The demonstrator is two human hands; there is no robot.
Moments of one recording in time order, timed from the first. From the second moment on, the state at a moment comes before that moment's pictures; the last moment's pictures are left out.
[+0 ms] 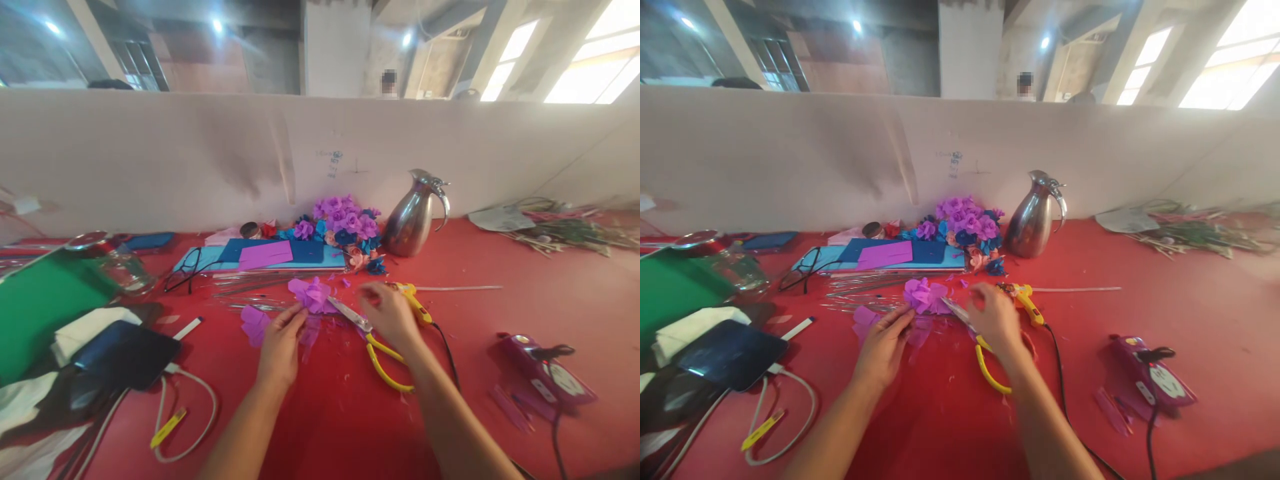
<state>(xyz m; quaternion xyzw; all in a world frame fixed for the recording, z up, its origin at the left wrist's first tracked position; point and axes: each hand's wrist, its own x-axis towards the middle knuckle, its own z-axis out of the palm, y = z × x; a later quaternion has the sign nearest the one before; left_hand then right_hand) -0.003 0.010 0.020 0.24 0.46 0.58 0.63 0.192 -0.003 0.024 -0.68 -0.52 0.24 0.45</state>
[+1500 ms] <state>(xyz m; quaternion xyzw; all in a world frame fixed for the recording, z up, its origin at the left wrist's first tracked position) -0.010 0.017 0.010 0.19 0.44 0.60 0.64 0.170 -0.037 0.008 -0.58 -0.71 0.08 0.38</state>
